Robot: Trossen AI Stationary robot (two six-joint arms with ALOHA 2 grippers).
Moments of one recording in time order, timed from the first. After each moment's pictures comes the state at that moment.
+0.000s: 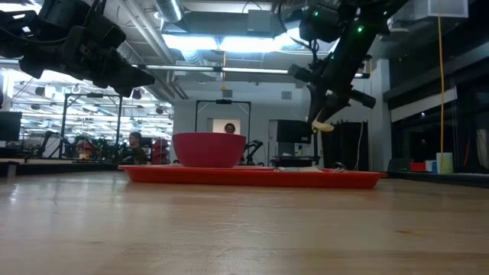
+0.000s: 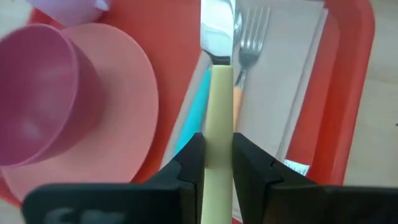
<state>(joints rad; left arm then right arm) 0.50 0.57 0.18 0.18 0.44 0.07 -0.26 1.48 1.03 -0.57 0.34 1.00</state>
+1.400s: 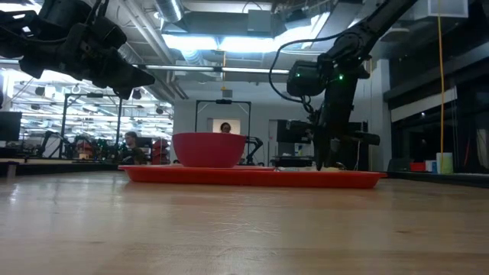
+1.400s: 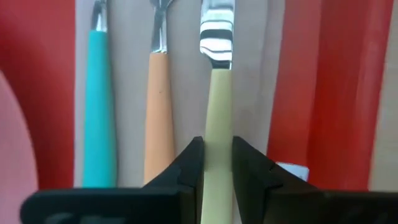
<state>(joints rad) 0.50 0.57 0.18 0.18 0.44 0.00 -0.42 1.75 1.02 -0.57 0.15 1.14</state>
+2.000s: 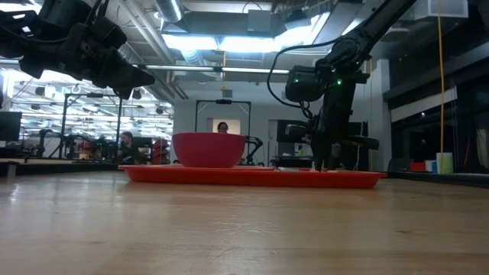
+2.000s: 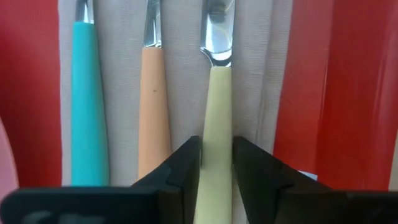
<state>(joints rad) 0.50 0.57 0.18 0.18 0.44 0.00 -0.42 1.79 1.02 -0.55 0.14 1.14</state>
